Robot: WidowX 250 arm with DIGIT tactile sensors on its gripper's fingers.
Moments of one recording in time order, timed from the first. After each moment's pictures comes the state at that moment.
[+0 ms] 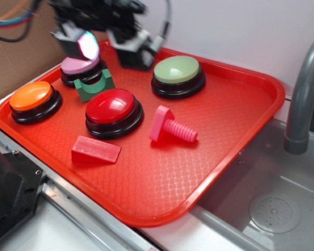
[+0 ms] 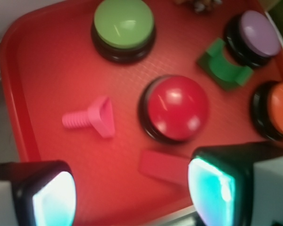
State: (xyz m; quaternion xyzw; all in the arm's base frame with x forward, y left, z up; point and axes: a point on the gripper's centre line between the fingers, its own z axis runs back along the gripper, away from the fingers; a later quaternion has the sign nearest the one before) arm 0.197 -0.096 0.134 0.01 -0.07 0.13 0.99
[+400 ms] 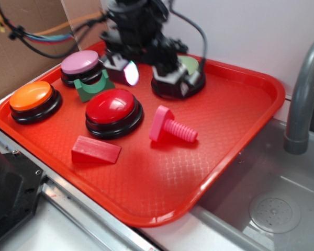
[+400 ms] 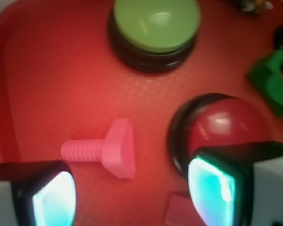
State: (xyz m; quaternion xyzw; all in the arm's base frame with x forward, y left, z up) arm 0.229 -0.106 0.085 0.00 -0.05 0.09 0.99
